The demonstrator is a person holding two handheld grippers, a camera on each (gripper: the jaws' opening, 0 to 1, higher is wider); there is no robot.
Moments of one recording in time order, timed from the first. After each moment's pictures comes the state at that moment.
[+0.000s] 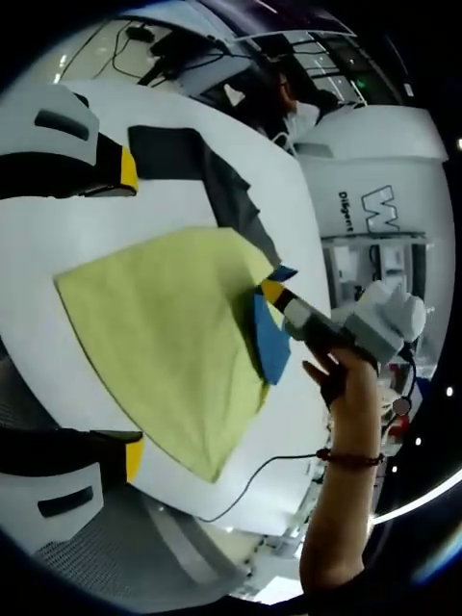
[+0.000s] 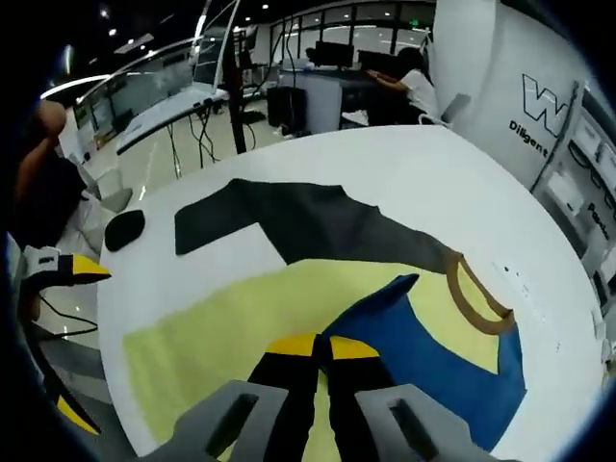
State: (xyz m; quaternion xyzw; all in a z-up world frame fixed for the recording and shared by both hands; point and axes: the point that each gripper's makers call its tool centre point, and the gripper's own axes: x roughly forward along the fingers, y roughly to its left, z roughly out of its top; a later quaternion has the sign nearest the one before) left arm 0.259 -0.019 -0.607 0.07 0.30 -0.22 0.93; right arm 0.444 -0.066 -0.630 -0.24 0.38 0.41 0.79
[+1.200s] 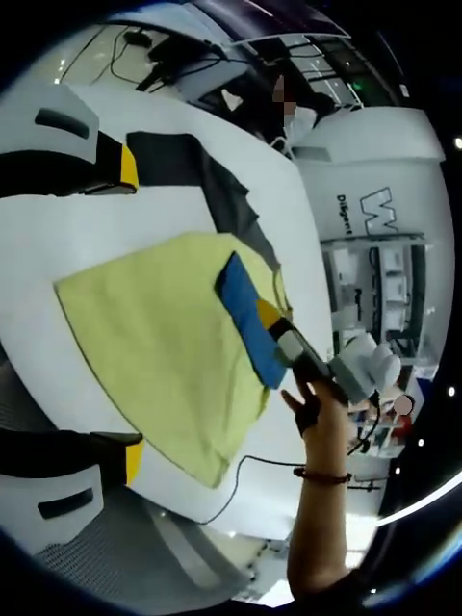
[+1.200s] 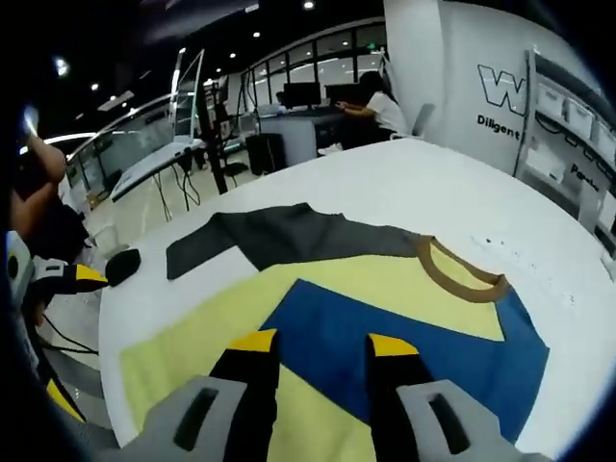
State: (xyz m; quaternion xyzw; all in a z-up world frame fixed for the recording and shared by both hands) left arm 0.261 -0.016 -0.606 0.08 0.29 -0.21 0.93; right arm 0.462 -0.124 -0.625 -0.11 0.32 0.39 0.85
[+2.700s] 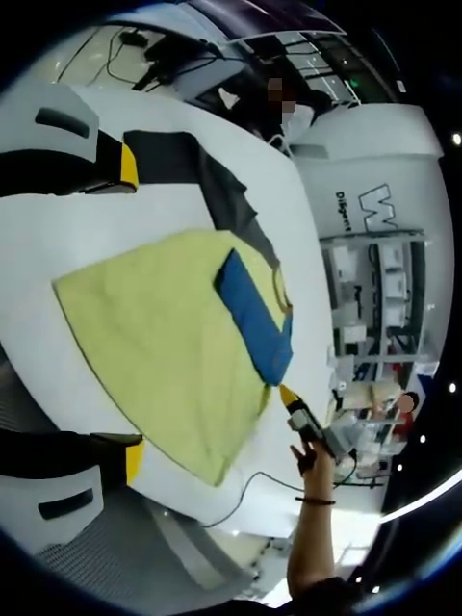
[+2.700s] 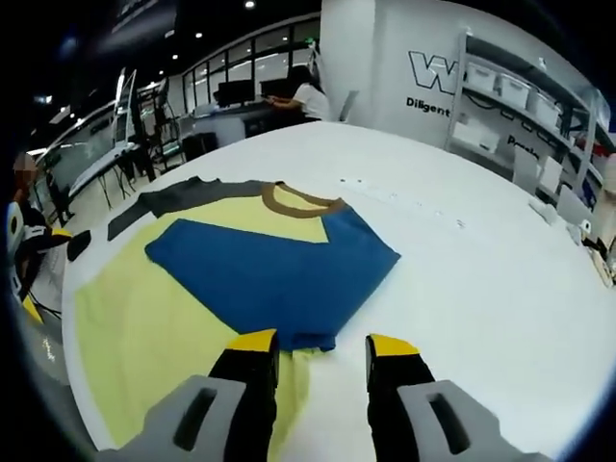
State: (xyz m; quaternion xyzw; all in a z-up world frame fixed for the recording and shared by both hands) left arm 0.261 -0.019 -0.606 0.09 0.29 -0.22 0.93; right arm 0.477 -0.321 -0.644 -0.11 0.35 0.26 0.89
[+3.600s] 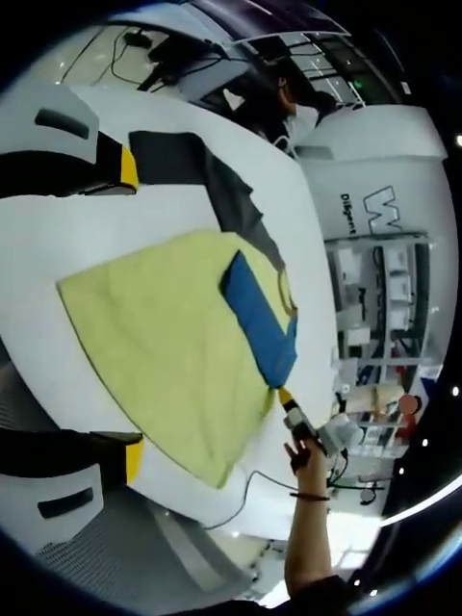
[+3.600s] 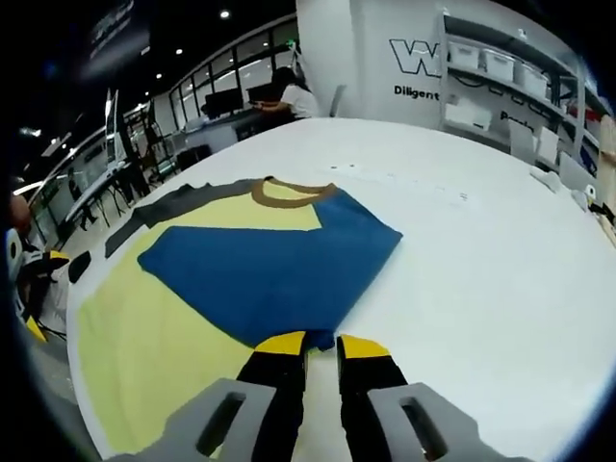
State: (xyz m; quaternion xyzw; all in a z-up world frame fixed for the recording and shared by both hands) left arm 0.259 -0.016 -0.610 0.08 0.30 -0.21 0.93; right arm 0.481 -0.315 -0.666 -0.05 0.36 0.26 0.89
